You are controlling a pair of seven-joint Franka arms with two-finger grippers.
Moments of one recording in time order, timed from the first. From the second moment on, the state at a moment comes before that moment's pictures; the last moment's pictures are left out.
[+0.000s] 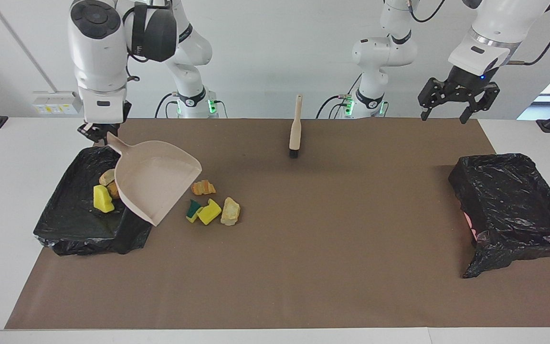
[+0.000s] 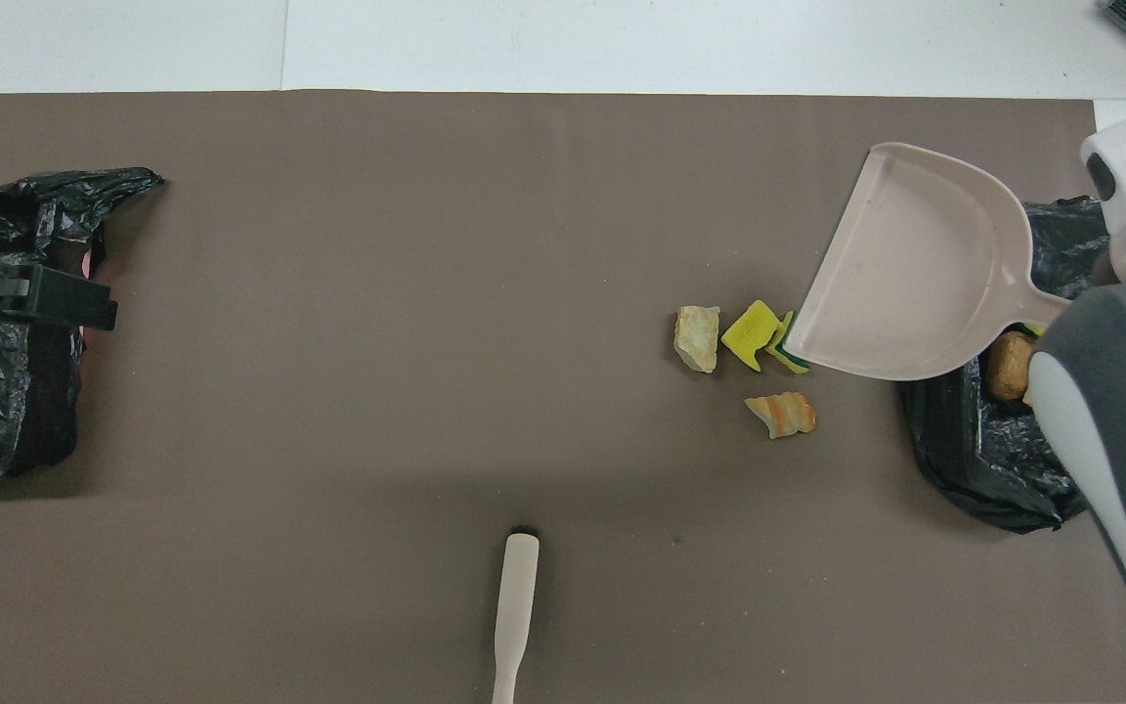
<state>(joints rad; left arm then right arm) -0.04 -0.01 -0.11 -1.46 -0.01 1.49 0.01 -0.19 0.09 0.34 -1.53 -0.38 1.48 -0.80</state>
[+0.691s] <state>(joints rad) -0.04 -0.04 -0.09 -1.49 -0.01 1.47 0.01 0.02 0.22 0.39 -1.50 -0.23 1.51 0.15</state>
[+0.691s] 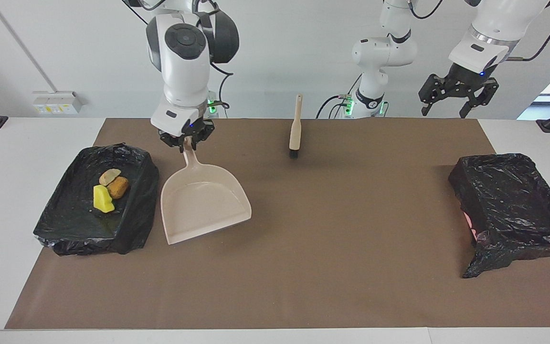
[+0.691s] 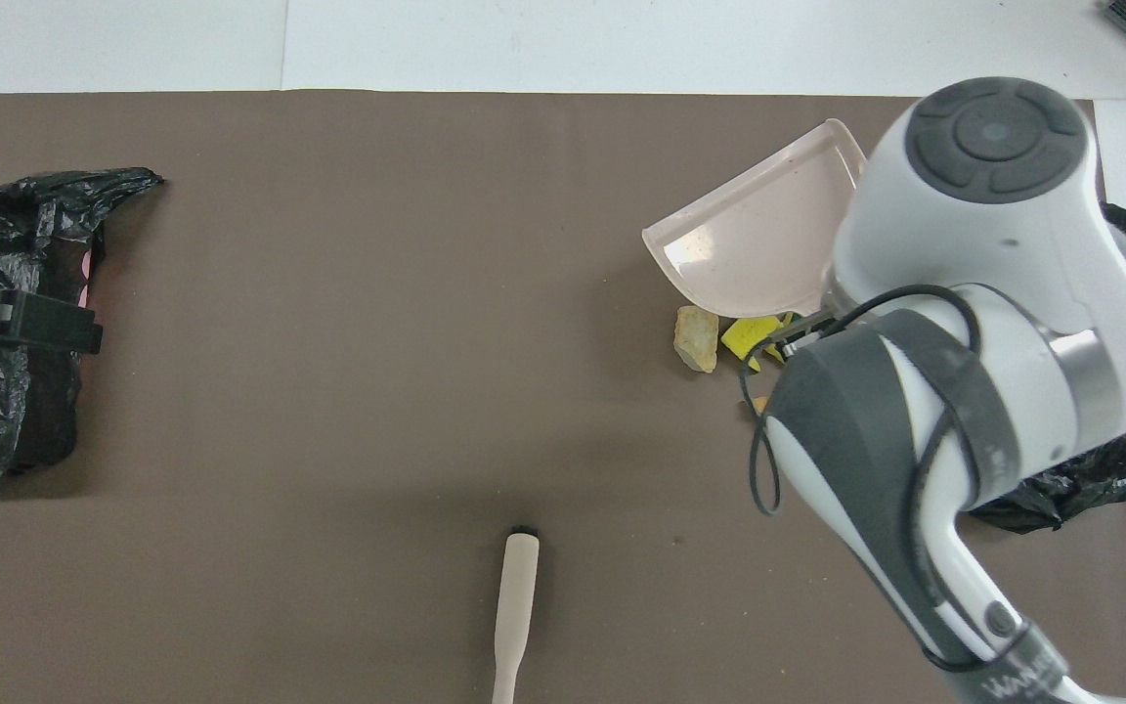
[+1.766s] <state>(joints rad) -0.02 -0.04 -0.08 -1.49 -0.01 1.46 0.02 0.30 0.59 0.38 -1.35 -0.03 1.89 0.63</state>
